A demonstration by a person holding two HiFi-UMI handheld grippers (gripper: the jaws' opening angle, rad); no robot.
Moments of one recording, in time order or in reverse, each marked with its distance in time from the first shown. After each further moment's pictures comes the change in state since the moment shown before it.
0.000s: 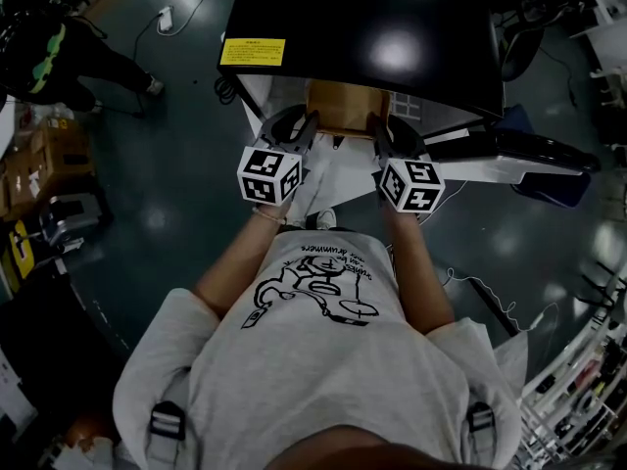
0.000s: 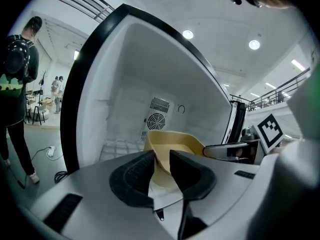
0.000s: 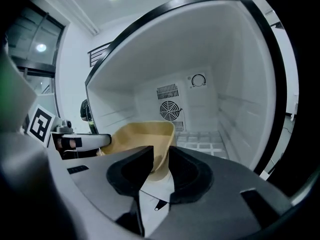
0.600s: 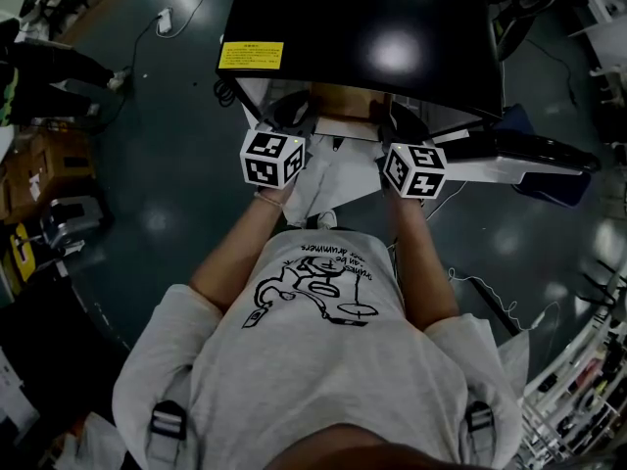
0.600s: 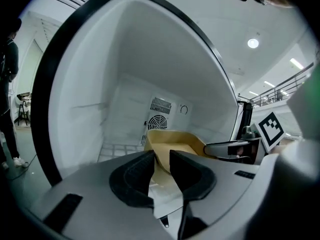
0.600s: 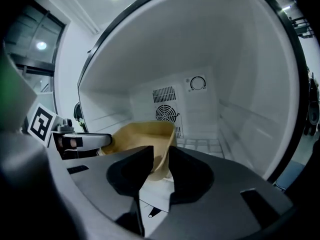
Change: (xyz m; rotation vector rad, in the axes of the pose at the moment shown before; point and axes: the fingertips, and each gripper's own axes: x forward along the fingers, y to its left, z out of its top) left arm 0.026 0.009 0.016 0.018 0.008 -0.012; right arm 0.018 -0.015 0.020 -0.015 -0.013 -0.014
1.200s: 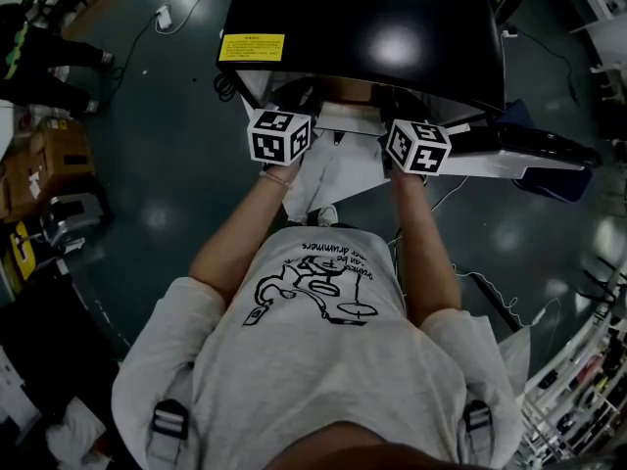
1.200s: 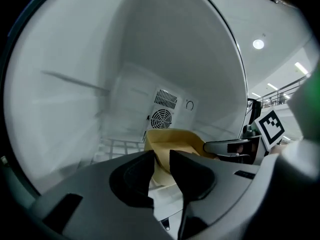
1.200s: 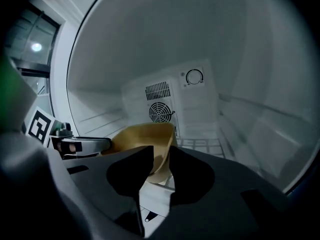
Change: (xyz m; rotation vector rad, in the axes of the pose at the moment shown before) left arm 0.027 0.012 -0.008 -0.037 0.039 0.000; right arm 0.026 -0.016 0.002 0.031 0.018 -0.015
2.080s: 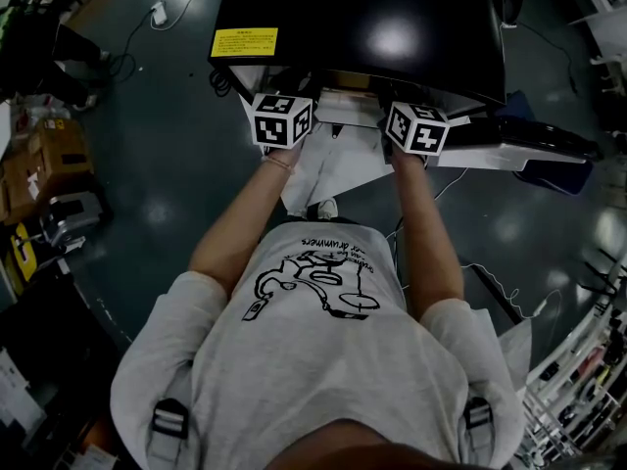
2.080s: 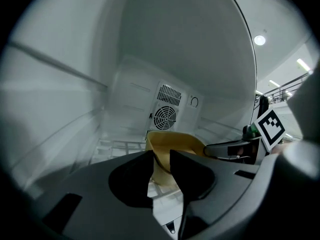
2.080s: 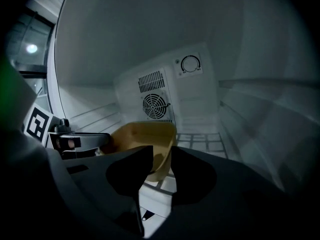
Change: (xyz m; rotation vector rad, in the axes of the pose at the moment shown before) left arm 0.020 0.010 0.000 0.014 0.024 0.023; right arm 0.024 -0.014 -0.009 0.022 0.050 0.006
